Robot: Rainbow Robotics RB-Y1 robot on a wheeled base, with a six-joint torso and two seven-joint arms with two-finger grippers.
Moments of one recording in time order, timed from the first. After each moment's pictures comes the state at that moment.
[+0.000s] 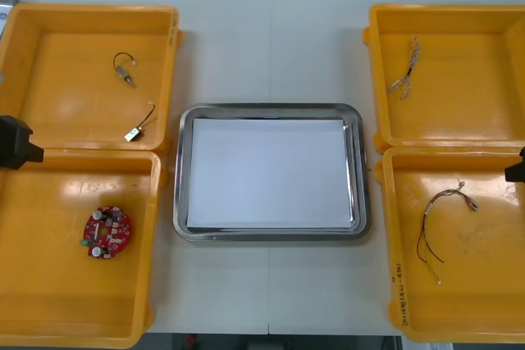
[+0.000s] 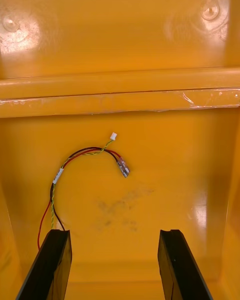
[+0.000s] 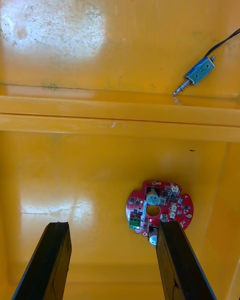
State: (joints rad) right arm -0.16 -0.71 -0.38 -2.20 -0.81 1.92 1.30; left arm -0.23 0.77 0.32 -2.17 0.85 1.91 -1.20
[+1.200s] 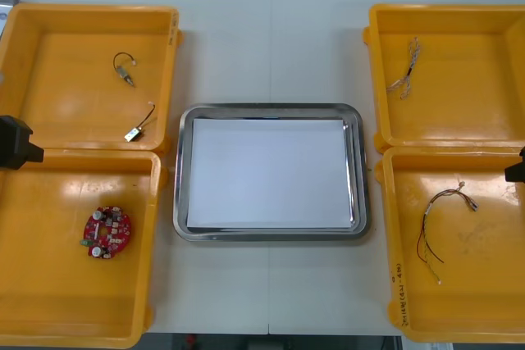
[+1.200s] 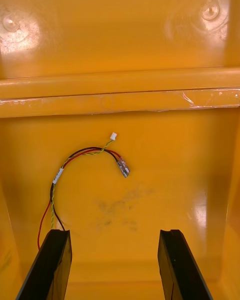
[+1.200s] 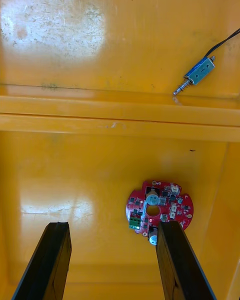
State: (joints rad) right arm -0.16 -0.71 -0.38 -2.20 -0.81 1.92 1.30; left arm -0.23 0.77 0.32 -2.17 0.85 1.91 -1.20
